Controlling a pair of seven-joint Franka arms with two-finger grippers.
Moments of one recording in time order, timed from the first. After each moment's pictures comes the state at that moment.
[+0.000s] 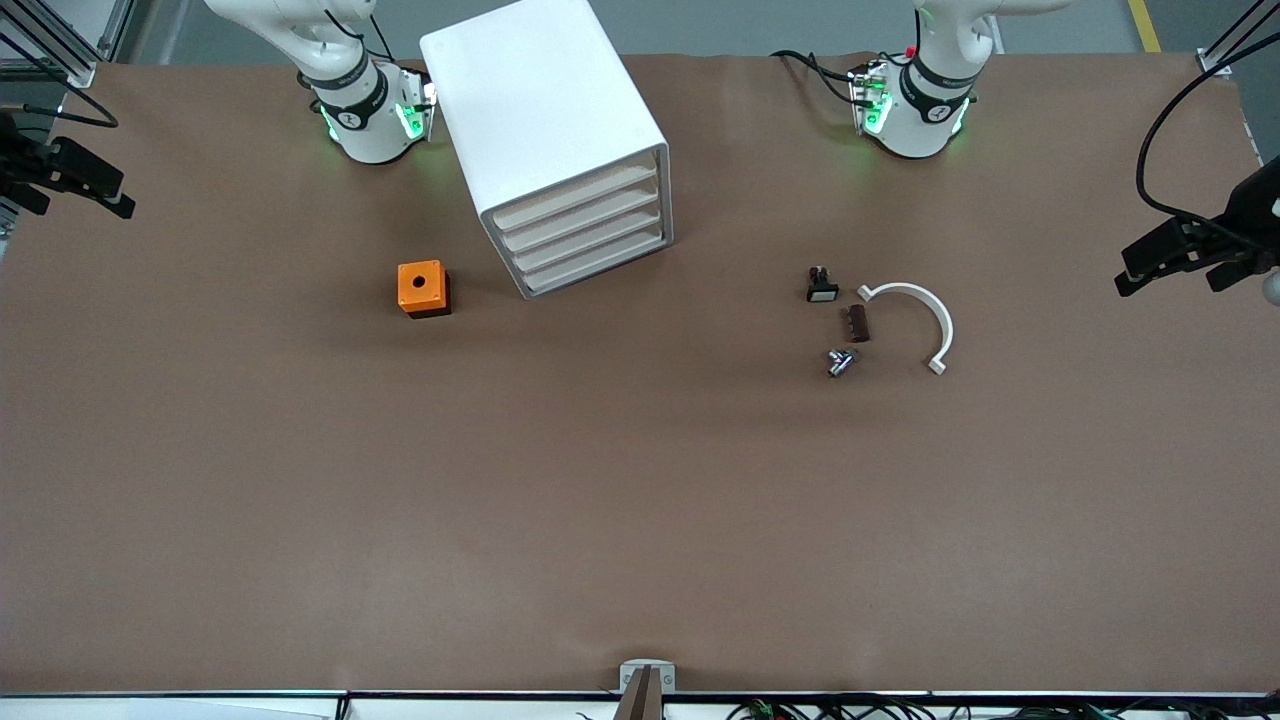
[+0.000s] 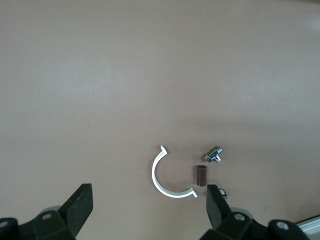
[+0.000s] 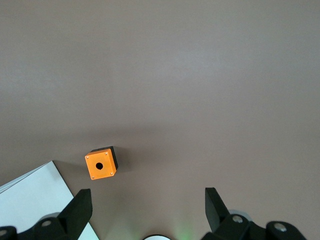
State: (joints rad) left arm -0.03 0.03 0.01 -1.52 -0.02 1.60 -0.06; right arm -0.02 -0.20 -0.08 -1.75 0.00 1.53 -0.03
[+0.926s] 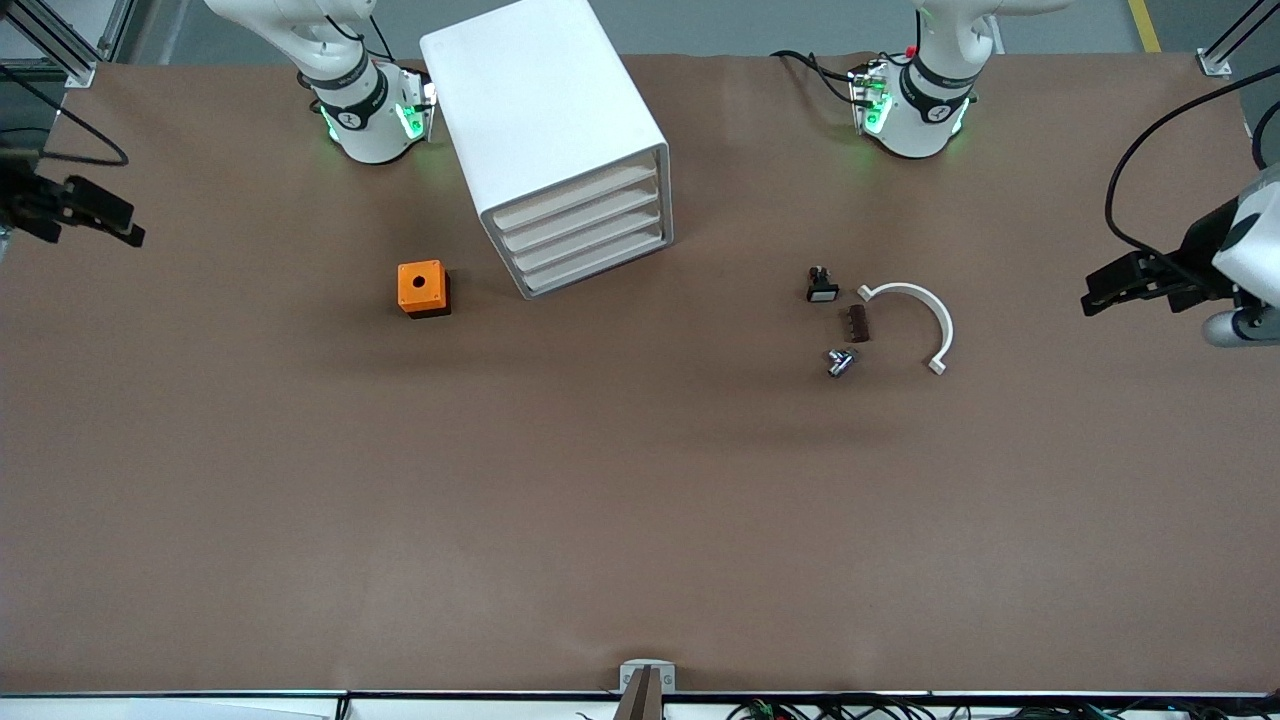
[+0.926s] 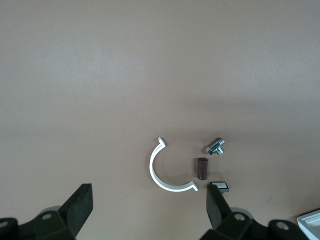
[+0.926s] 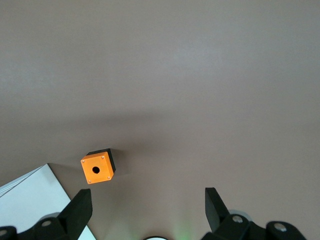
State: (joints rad) left arm -0.04 0.11 0.00 -1.52 -0.02 1.59 -0.06; right arm -0.02 -0.08 -0.08 -1.71 0.00 1.54 -0.03
